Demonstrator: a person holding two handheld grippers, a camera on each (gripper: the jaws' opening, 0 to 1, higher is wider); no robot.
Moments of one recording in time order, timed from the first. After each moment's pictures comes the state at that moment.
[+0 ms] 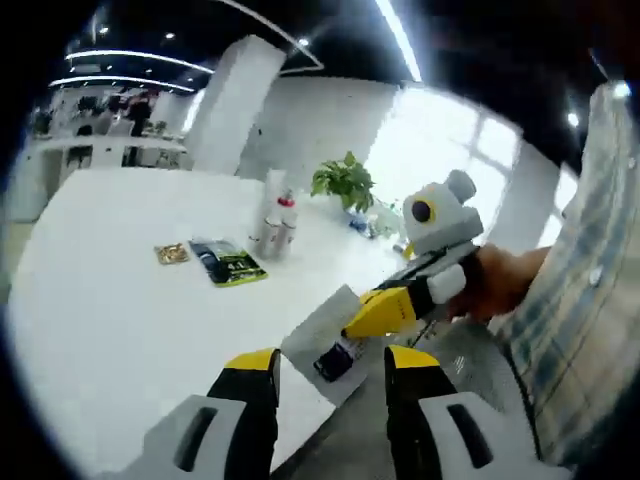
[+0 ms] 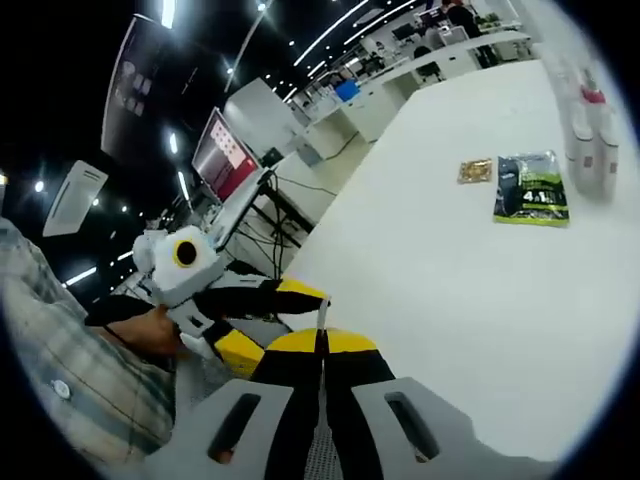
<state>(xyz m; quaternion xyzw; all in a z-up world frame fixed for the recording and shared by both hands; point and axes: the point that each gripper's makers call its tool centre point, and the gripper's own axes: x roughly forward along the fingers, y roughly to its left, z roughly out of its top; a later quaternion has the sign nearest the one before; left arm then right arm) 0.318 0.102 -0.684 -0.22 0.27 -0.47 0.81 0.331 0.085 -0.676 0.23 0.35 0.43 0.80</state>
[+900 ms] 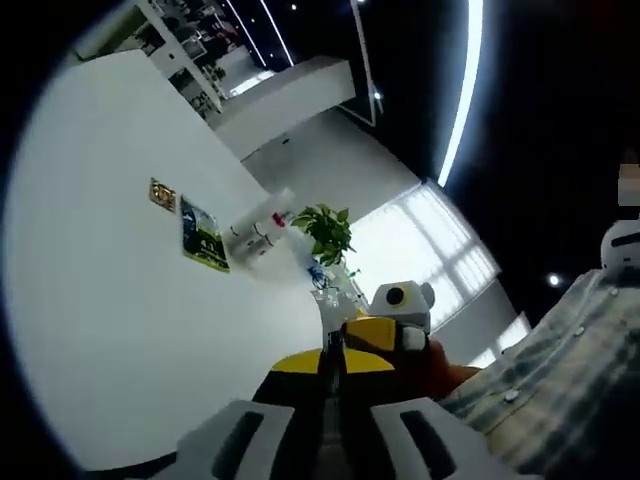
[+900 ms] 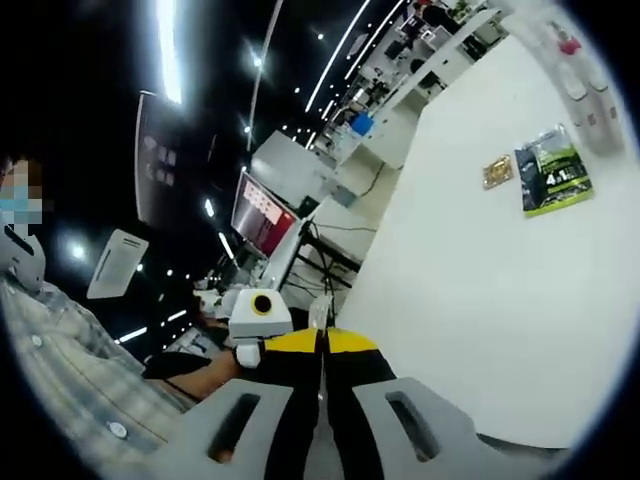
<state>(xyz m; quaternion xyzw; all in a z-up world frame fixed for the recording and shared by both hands) 0.311 0.104 -0.658 -0.41 0.30 -0.49 0.71 0.334 0.092 -0.647 0.35 0.31 0.45 0.76</state>
